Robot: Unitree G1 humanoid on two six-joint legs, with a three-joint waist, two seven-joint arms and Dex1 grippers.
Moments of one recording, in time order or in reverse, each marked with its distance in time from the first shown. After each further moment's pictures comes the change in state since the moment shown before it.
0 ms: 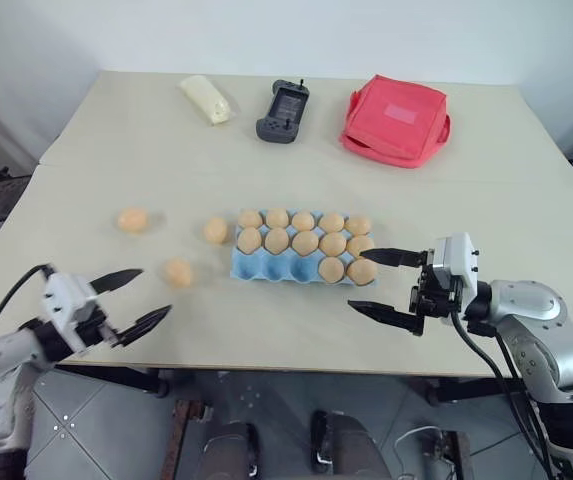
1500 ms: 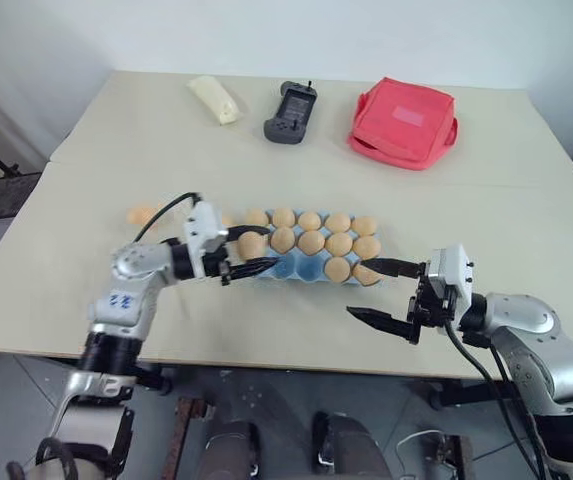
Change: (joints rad) left arm -0.735 -0.257 -0.548 0.209 0.130 0.097 -0.070; right arm 0.098 0.011 -0.037 -0.021 -0.012 -0.007 -0.063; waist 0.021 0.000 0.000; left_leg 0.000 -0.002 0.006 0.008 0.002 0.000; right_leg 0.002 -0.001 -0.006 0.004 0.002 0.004
